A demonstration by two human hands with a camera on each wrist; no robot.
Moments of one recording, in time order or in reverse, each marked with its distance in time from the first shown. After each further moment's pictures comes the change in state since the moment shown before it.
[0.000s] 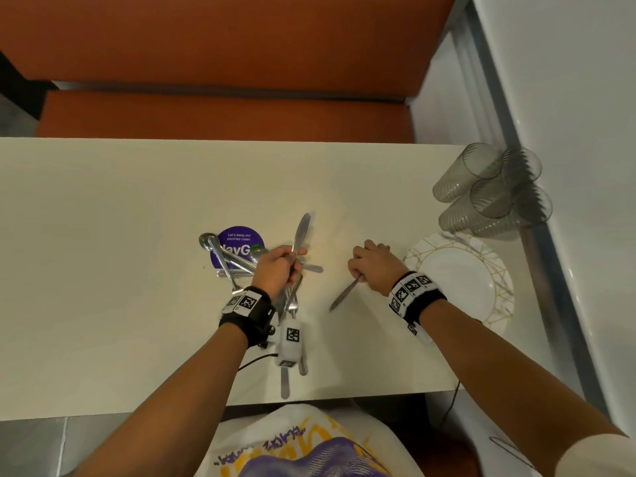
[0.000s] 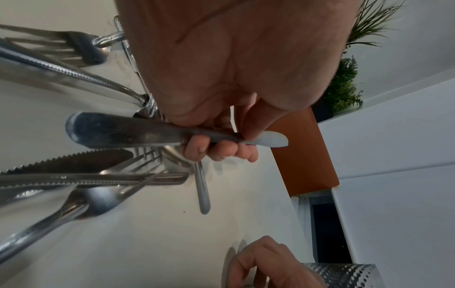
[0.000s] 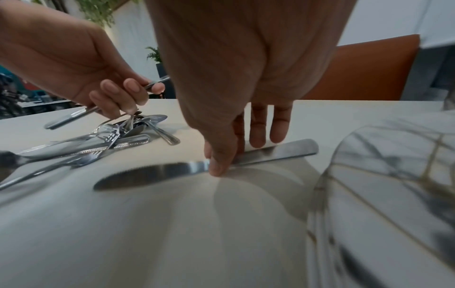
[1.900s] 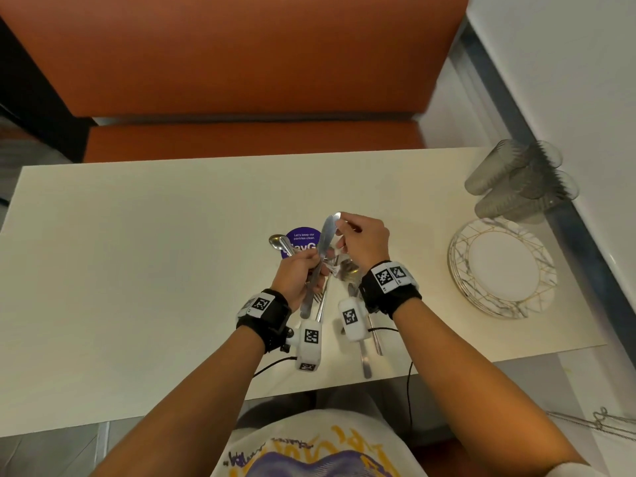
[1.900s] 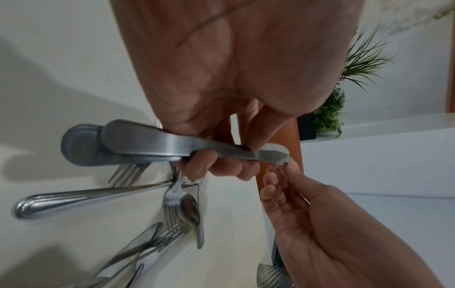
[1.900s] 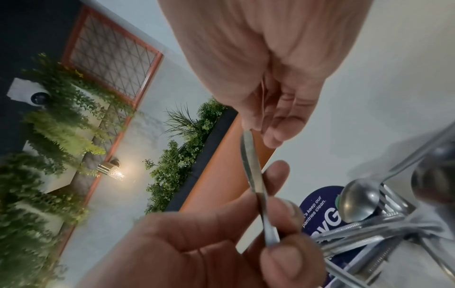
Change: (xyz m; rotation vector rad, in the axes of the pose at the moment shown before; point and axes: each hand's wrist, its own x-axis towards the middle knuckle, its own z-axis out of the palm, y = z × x) left_hand -0.062 0.025 -0.130 -0.091 -0.211 -0.015; right_hand 0.078 -0.228 -0.094 1.055 0.709 0.705
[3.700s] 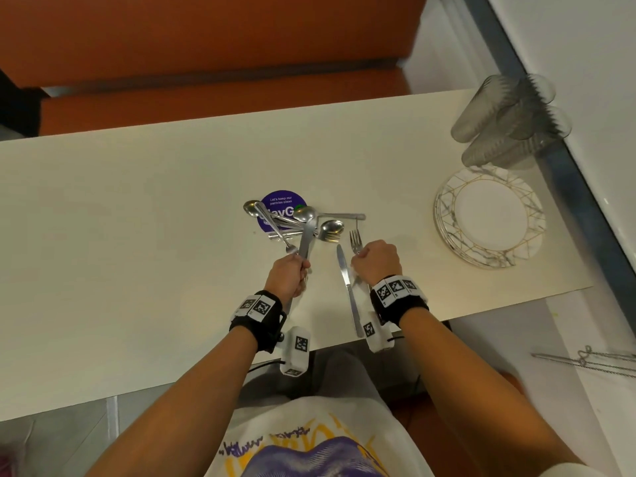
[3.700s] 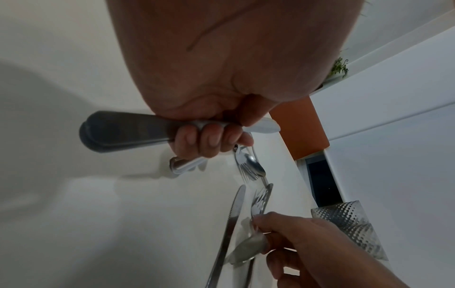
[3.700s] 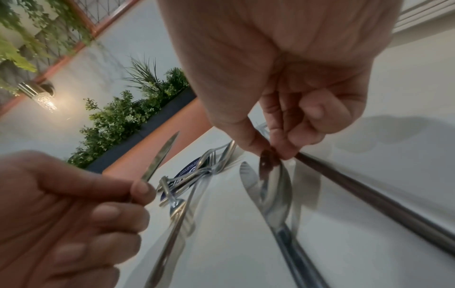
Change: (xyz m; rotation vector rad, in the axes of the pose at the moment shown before) left_hand 0.002 -0.074 0.010 0.203 0.144 -0.160; right_hand -0.047 0.132 -0.037 -0.539 -0.133 0.338
